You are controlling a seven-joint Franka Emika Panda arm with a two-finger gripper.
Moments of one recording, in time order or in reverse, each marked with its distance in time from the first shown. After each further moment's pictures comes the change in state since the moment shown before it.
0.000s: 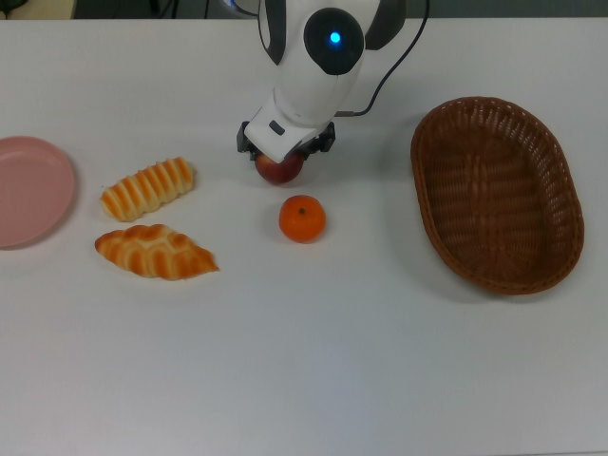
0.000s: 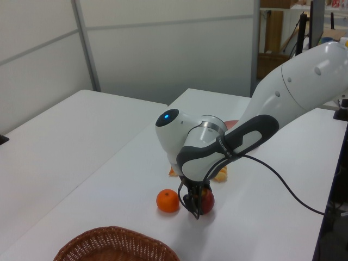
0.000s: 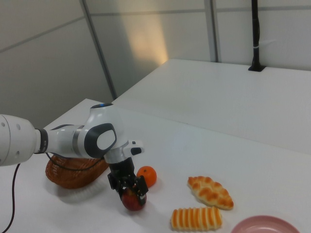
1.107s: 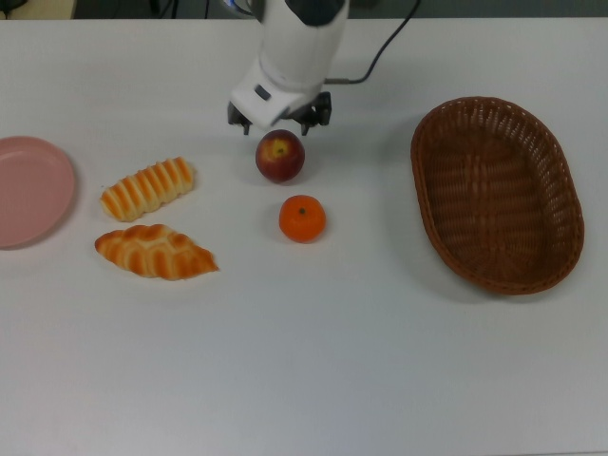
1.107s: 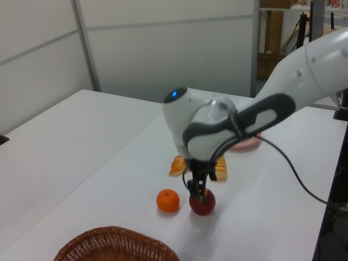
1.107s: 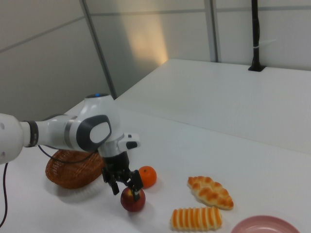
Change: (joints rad) arm -0.010 -0.103 0.000 -0.027 0.020 -0.073 -0.013
